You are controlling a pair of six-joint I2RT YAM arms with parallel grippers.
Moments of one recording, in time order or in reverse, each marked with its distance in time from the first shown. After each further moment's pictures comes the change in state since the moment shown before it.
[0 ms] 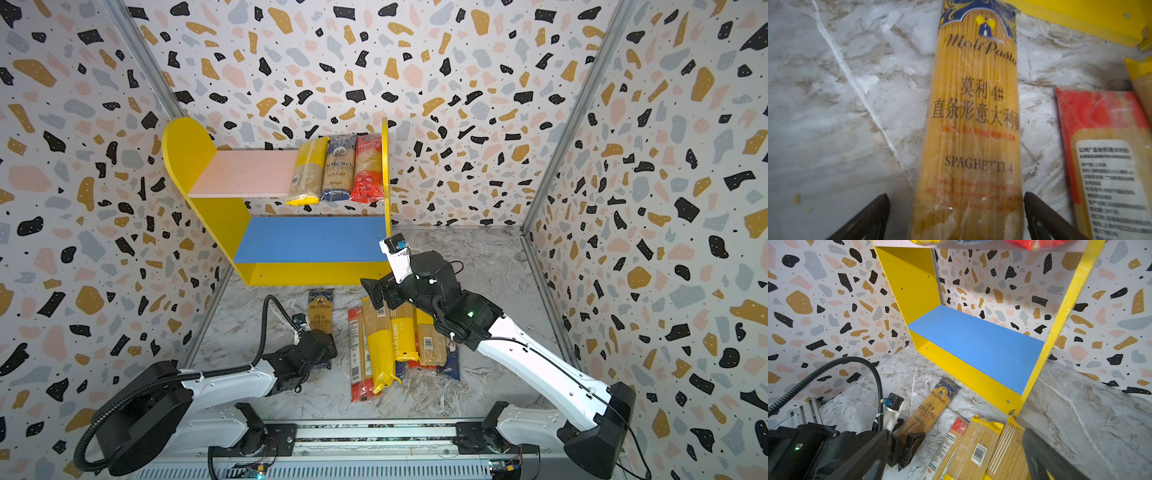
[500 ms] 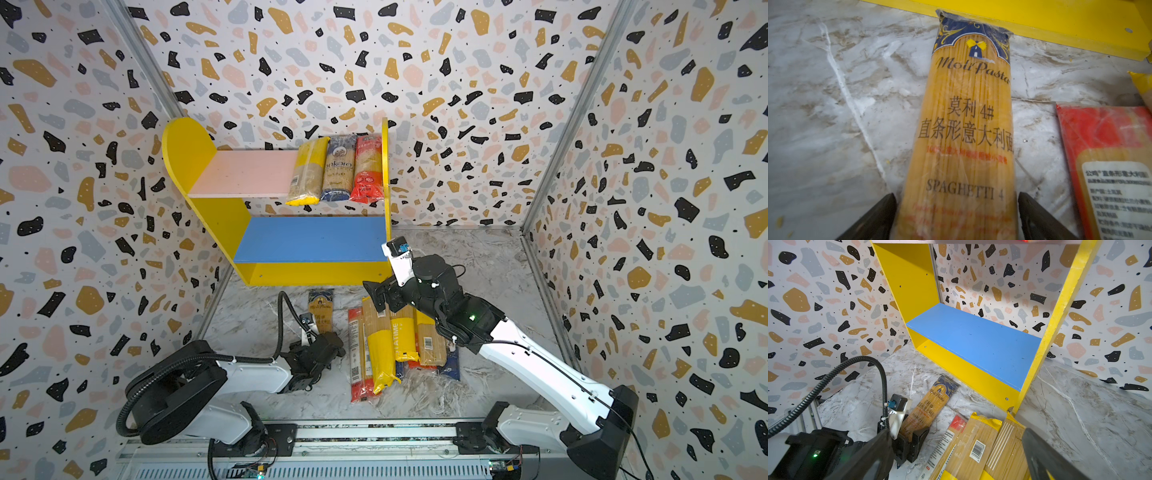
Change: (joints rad) left arm -0.057 0.187 0.029 0.158 -0.143 -0.007; right arm -0.008 -0.019 -0.032 0.011 0.002 0.000
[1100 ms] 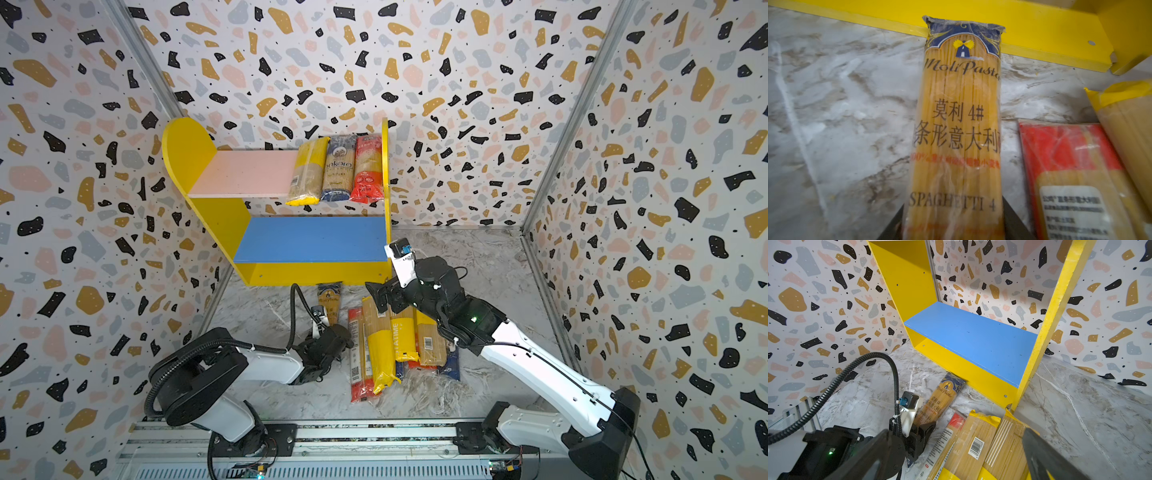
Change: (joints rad) left arm 0.002 0.127 0.066 0.120 0.045 0.066; right arm -0.010 -0.015 -0.026 0.007 -0.001 0.007
